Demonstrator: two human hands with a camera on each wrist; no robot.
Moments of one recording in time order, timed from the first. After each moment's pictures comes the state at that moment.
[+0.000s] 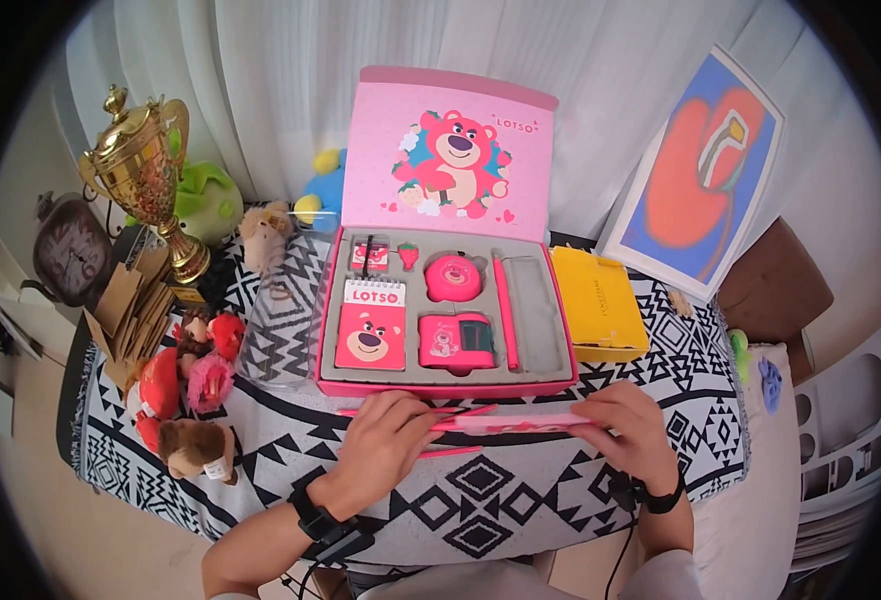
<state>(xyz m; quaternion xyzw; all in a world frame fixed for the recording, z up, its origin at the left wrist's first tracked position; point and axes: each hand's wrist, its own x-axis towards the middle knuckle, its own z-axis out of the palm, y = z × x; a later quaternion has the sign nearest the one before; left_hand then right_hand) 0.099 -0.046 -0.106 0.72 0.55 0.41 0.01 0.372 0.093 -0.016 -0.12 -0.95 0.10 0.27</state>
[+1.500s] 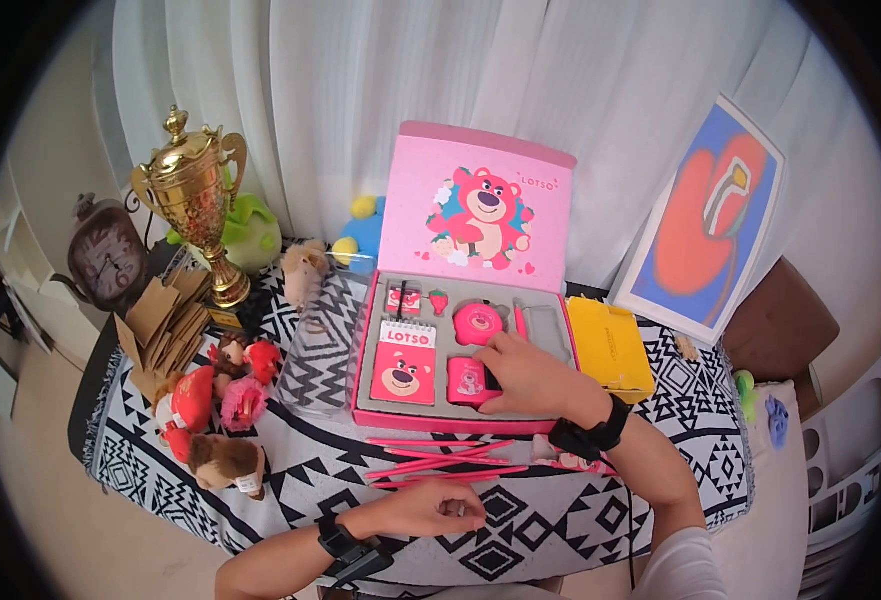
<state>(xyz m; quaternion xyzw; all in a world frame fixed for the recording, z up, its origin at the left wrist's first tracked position) 0.108 -0.059 -0.120 0.61 0.42 0.33 0.59 0.224 0.154 -0.031 -0.13 -0.99 0.08 -0.04</state>
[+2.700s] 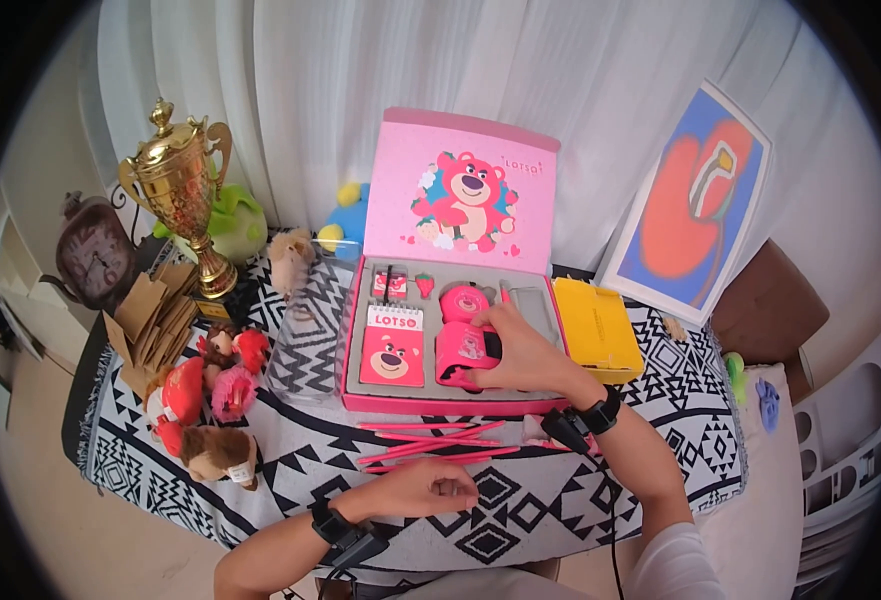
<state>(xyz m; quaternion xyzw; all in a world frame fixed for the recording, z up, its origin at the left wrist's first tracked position) 0.106 -0.056 -0.127 0.62 0.43 0.33 0.57 0.234 0.157 -0.044 -0.21 -0.94 0.25 0.11</state>
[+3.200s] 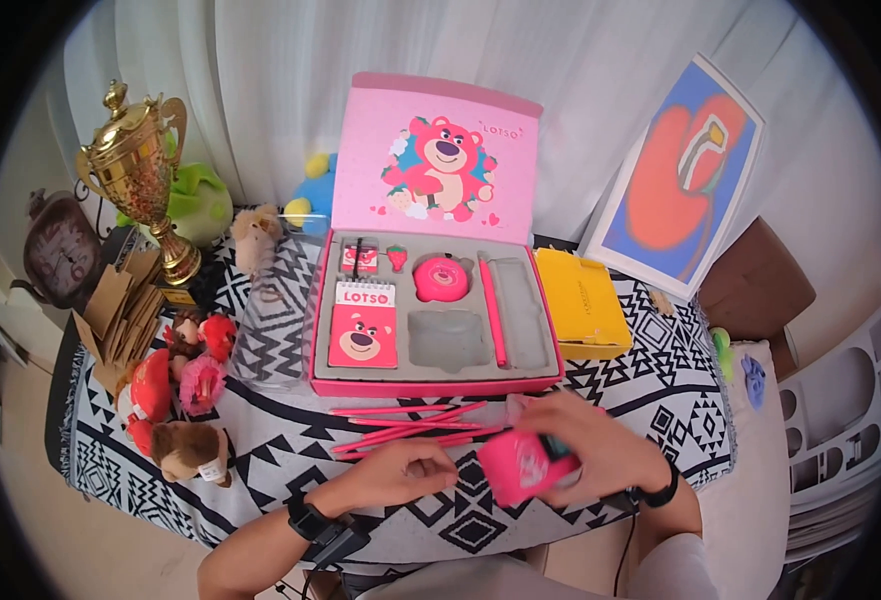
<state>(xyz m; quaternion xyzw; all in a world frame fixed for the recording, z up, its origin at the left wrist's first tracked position) 0.107 -0.056 -0.135 0.55 0.41 0.40 0.61 0.351 0.070 0.003 -0.11 -0.96 0.26 0.07</state>
